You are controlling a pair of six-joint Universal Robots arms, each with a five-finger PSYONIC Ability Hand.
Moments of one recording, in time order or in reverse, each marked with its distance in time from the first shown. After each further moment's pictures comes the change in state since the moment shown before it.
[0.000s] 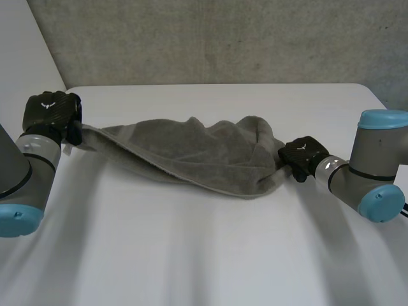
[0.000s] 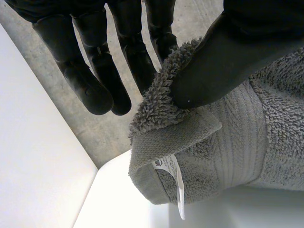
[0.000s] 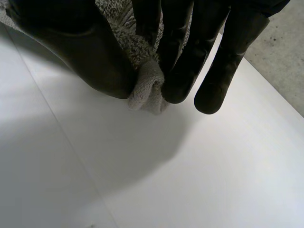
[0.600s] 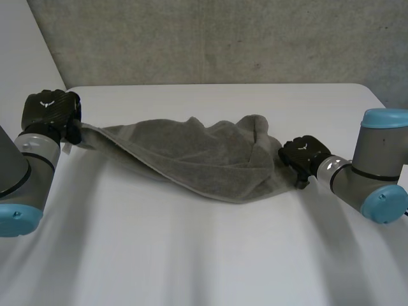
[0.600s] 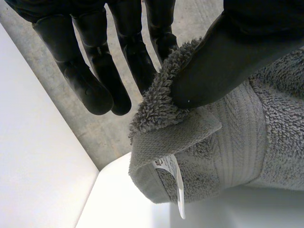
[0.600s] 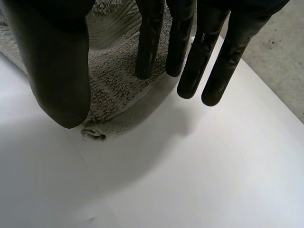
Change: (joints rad) left arm 0.000 0.008 -0.001 0.000 0.000 0.000; right arm -0.003 -0.030 0.029 0.001 0.000 -0.025; left_hand 0.000 0.000 0.000 0.000 0.000; right_hand -0.633 -0.660 -0.636 -0.633 -0.623
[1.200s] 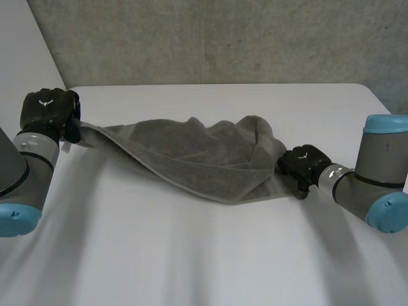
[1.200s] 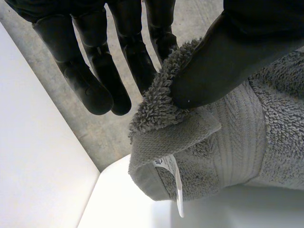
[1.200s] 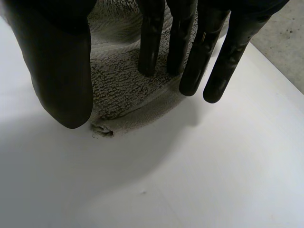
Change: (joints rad) left arm 0.000 0.010 -0.001 -0.005 0.000 -0.001; right arm -0.002 -0.044 0.090 0.015 -0.007 0.001; left_hand 0.000 0.000 0.000 0.000 0.000; right_hand -0.045 -0.021 -0.039 -0.046 -0.044
